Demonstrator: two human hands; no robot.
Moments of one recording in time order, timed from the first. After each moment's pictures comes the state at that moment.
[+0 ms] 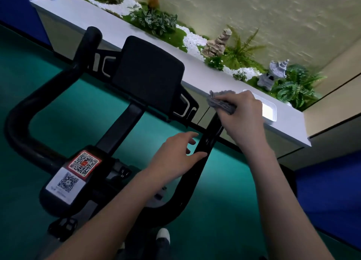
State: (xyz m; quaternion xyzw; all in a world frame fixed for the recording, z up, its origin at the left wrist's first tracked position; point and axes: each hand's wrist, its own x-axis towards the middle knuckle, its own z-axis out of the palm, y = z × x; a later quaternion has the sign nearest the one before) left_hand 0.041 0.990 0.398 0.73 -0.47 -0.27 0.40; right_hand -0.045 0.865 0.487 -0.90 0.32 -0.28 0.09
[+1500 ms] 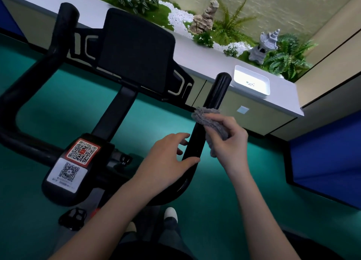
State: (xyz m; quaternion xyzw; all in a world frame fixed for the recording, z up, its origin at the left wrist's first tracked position) left_hand 0.026 1.042 0.397 0.73 -0.48 -0.32 0.37; right_hand -0.094 0.934 0.409 -0.73 0.40 -0.37 0.42
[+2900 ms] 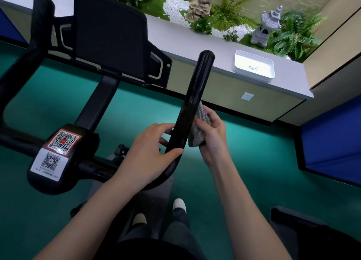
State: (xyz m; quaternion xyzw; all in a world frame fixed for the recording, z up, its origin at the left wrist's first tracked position) left_hand 0.011 1.055 0.397 0.74 -0.47 -0.28 0.39; right_hand -0.095 0.926 0.359 -0.41 0.38 -0.40 0.72
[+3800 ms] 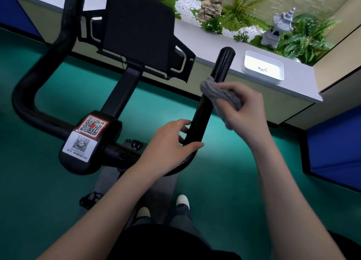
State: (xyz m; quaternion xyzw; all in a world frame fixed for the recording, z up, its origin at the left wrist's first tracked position) left_hand 0.014 1.062 0.393 0.75 -0.47 -0.30 0.36; right_hand -0.107 0.932 0.439 -0.80 0.34 -0.32 0.36
